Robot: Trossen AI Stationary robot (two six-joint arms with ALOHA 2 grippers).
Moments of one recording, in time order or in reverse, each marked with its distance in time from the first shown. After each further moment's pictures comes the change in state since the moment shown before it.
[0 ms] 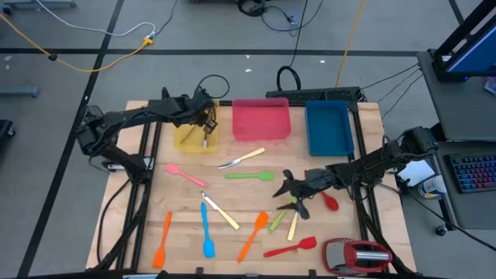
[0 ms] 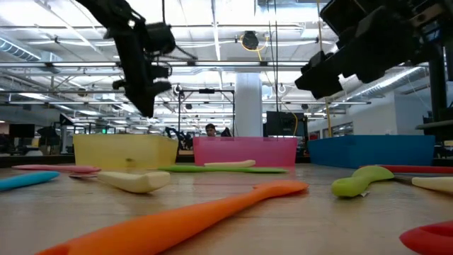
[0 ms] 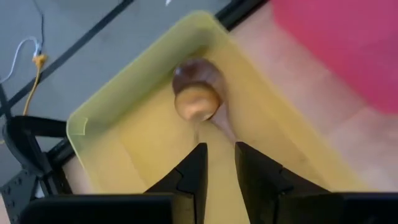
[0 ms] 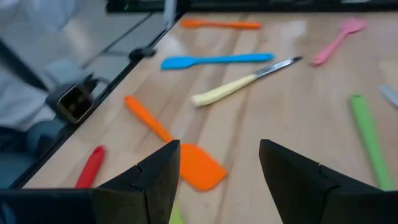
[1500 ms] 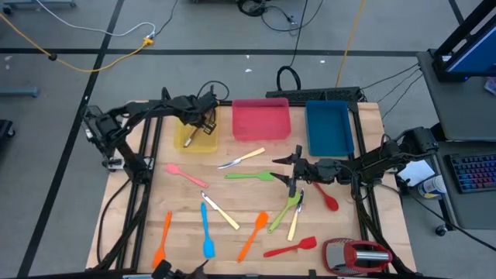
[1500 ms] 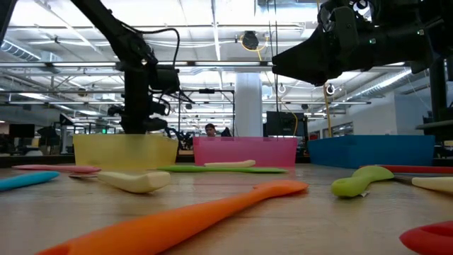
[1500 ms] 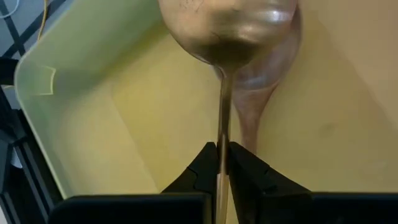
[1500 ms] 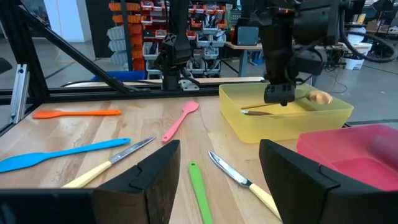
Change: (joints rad) left arm 0.121 0.260 -0.005 0.001 0.000 -0.038; right arm -0.098 -0.004 -0.121 0.447 0.469 -0.070
